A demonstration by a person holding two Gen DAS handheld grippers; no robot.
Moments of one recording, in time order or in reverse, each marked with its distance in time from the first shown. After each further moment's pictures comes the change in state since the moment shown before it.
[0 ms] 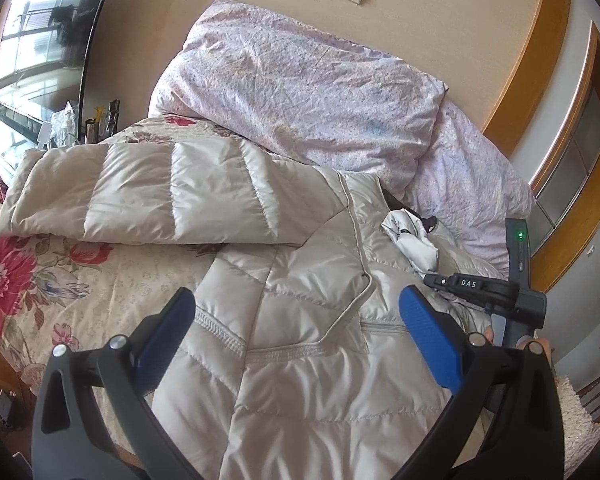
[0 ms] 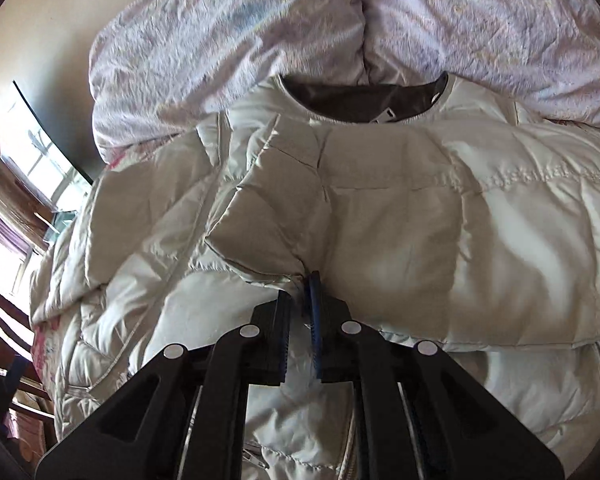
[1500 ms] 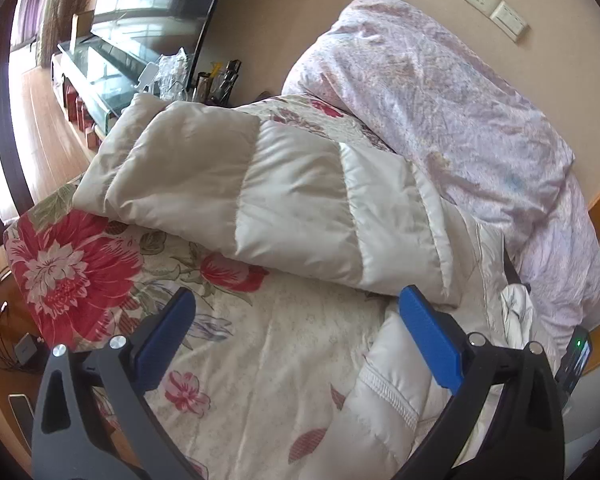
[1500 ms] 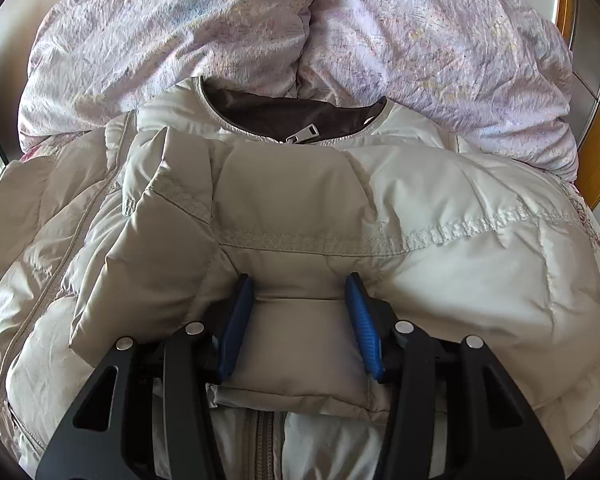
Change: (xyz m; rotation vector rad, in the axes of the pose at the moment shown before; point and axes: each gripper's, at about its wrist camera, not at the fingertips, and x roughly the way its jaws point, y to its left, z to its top) left arm 0.021 0.129 0.033 -0.332 0.044 0.281; right arm 0.034 -0.014 0.010 -0.064 -0.117 -0.329
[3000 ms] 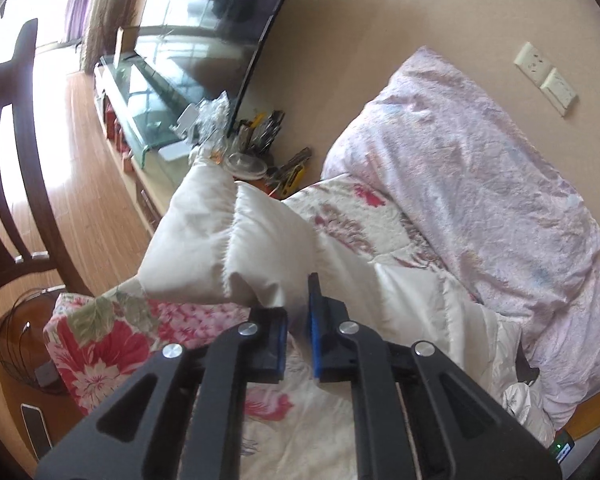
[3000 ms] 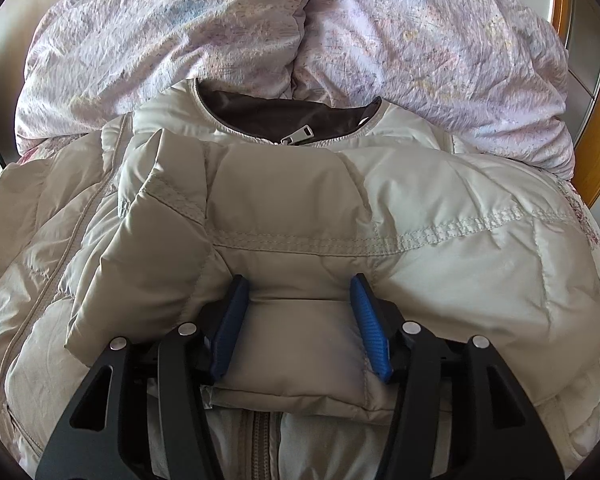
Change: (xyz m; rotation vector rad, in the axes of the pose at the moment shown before) left arm -0.020 -0.011 0.097 -0.054 -0.149 0.100; right arm -0.003 0.000 0.001 0.009 -0.004 -0.015
